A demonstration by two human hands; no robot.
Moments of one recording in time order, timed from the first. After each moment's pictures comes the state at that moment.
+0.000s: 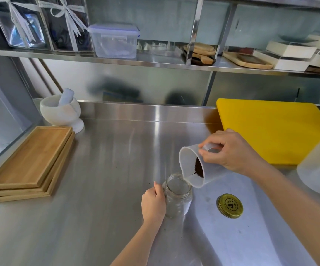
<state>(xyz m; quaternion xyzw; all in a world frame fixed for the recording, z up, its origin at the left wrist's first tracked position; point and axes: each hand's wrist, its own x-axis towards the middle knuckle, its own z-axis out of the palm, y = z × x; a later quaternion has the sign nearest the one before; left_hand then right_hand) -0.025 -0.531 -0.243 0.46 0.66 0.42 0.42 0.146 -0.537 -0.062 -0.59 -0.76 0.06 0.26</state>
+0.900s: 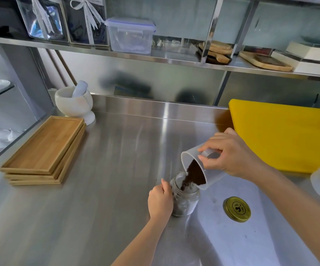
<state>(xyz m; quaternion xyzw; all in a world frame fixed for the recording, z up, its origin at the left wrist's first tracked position) -0.024 -0.533 -0.241 0.47 0.67 0.41 0.40 0.126 -0.531 -0.064 -0.53 -0.83 0.01 0.19</state>
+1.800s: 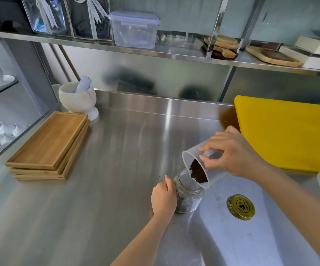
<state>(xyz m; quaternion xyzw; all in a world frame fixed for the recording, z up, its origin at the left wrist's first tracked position) -0.023 -0.532 -0.243 0.48 0.67 0.40 0.40 0.123 -0.528 -0.069 -0.49 -0.86 -0.03 0.17</state>
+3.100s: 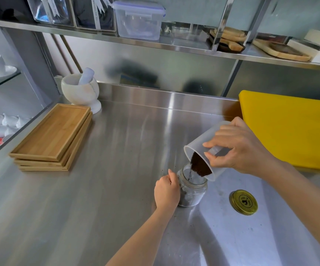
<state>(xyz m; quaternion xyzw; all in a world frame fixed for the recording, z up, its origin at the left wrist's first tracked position) -0.023 -0.533 -0.240 0.48 0.67 0.40 0.40 0.119 -0.528 -0.068 -0.40 -0.89 -0.10 0.21</state>
